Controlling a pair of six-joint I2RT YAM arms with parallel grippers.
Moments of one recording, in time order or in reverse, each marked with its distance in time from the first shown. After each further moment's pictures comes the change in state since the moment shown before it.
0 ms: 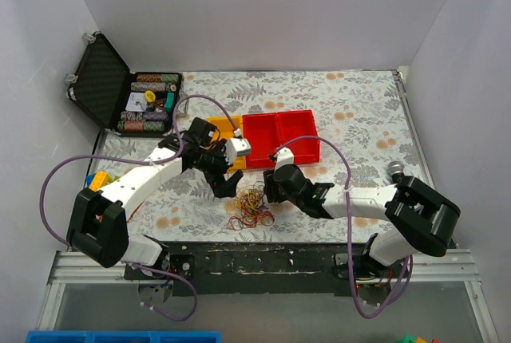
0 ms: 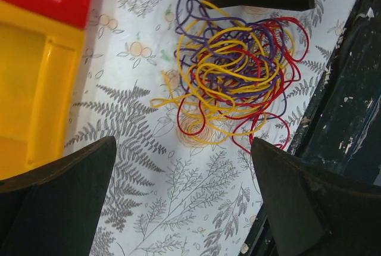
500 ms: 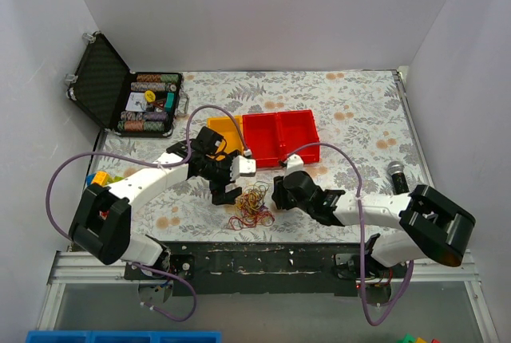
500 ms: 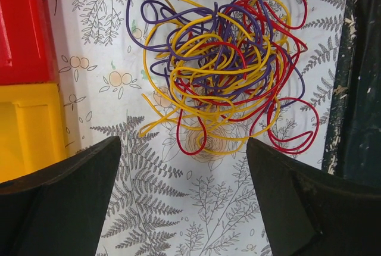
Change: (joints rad) left arm -0.074 0.019 -0.086 0.072 0.055 0.338; right arm -0.003 -0.097 -0.111 0.000 -0.034 0.048
